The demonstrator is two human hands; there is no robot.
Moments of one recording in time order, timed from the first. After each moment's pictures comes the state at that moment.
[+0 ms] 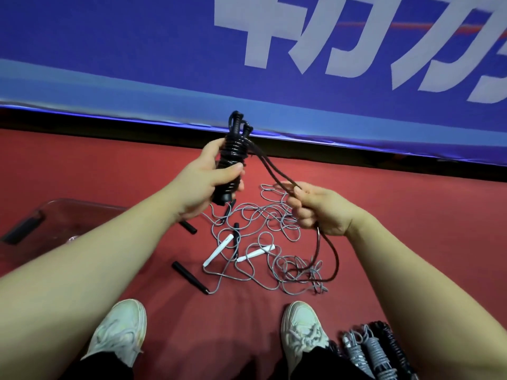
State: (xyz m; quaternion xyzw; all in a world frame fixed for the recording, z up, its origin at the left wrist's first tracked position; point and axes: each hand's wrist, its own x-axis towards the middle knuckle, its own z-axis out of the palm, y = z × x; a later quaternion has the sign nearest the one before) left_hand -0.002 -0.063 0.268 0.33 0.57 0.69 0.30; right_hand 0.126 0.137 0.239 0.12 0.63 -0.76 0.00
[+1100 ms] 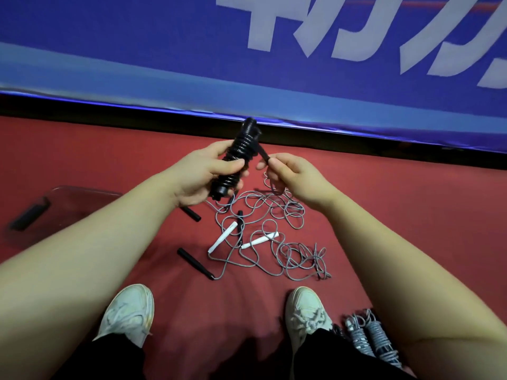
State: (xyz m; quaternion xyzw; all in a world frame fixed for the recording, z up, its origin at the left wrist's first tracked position) left_hand -0.015 -0.071 0.262 0.30 0.57 0.65 0.40; right_hand 0.088 0.101 0.244 0.05 0.83 -0.55 -0.12
